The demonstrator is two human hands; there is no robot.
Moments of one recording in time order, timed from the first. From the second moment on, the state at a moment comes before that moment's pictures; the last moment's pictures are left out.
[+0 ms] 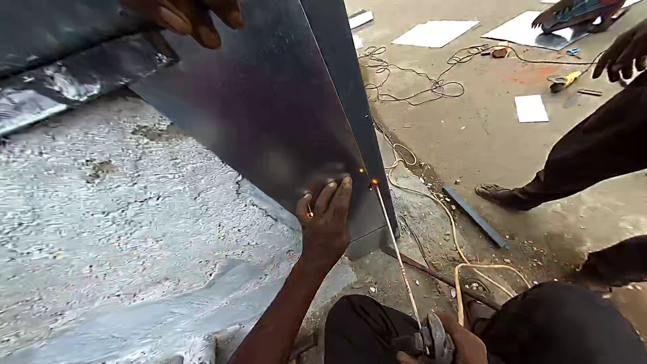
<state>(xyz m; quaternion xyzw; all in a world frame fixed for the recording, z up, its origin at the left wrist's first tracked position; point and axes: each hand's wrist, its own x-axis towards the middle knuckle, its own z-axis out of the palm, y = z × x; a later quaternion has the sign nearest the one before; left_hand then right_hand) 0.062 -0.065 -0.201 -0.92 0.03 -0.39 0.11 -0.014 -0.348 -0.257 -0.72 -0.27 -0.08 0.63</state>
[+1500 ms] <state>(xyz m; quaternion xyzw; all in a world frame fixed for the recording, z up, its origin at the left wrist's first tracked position) 0.063 -0.064 -0.201 -0.91 0.04 -0.40 0.13 -0.021 -0.356 -0.262 -0.72 -0.24 -0.11 0.64</state>
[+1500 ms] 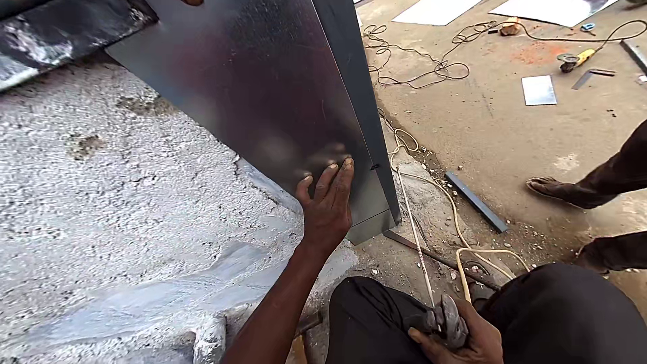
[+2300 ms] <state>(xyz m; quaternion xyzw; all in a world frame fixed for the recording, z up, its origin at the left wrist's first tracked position) 0.066 -0.060 -0.204 -0.90 0.05 -0.41 0.11 -0.016 -0.338 -0.261 -0.73 -0.28 -0.11 0.61</state>
